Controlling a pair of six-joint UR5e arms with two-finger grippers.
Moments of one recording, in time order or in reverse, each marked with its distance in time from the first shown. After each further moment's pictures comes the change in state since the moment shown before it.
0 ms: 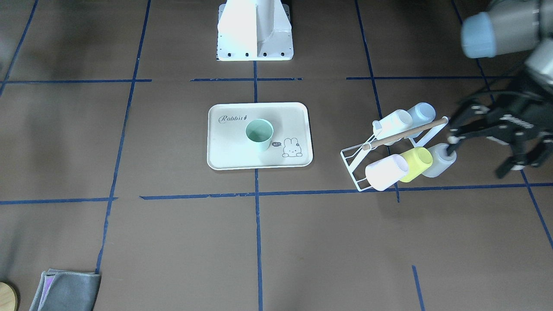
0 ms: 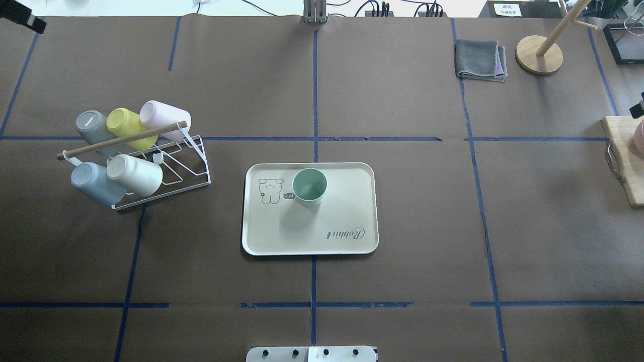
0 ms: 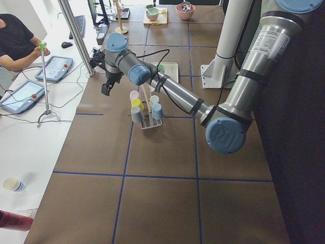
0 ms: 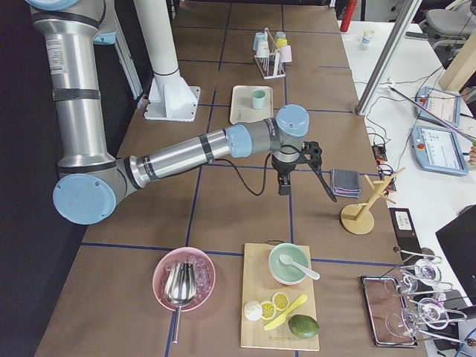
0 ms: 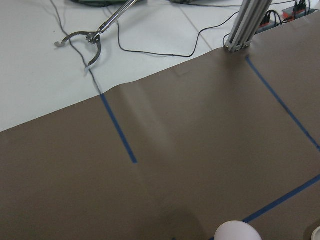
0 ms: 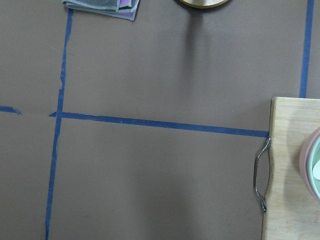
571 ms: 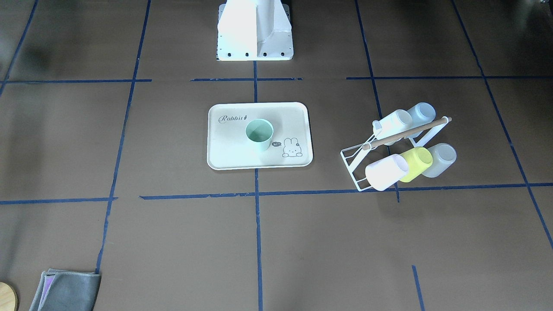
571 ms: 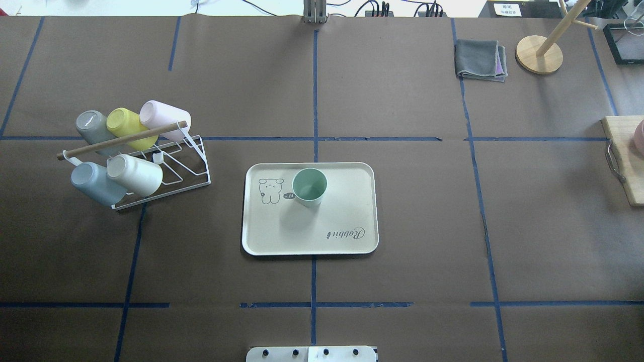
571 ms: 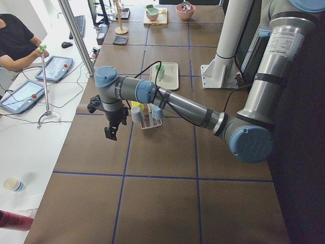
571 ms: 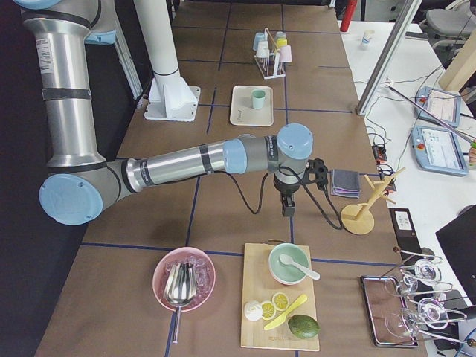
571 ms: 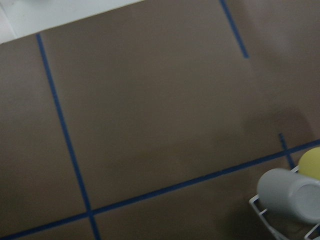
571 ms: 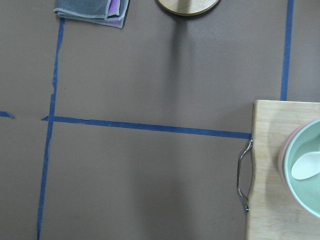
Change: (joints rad) left arm -0.112 0.107 0.079 0.355 0.097 0.396; right arm 0.148 -0.006 -0.131 -0.010 0.001 -0.254
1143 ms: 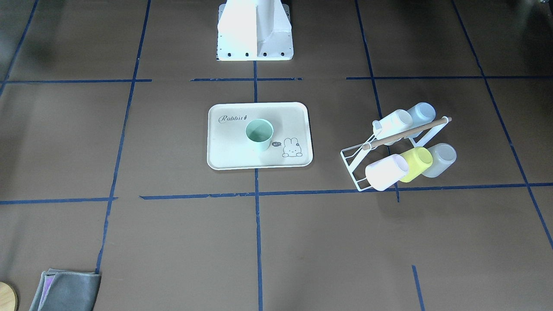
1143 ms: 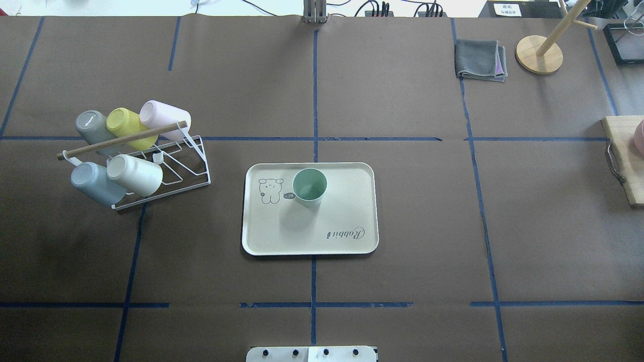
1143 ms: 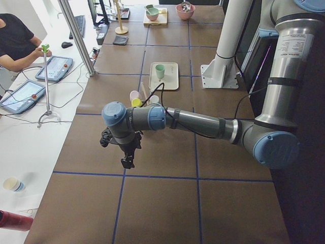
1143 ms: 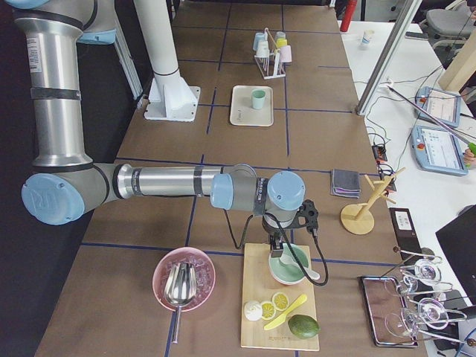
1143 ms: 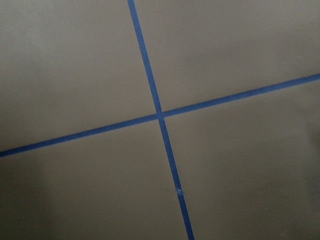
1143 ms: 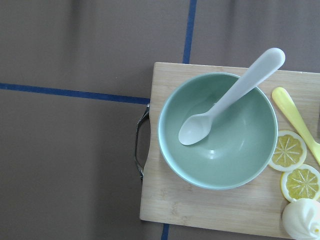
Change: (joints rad) left arm -0.050 0.146 0.044 -0.004 -0.098 0.048; right arm 0.058 -0.051 -0.104 0.012 -0.019 -0.120
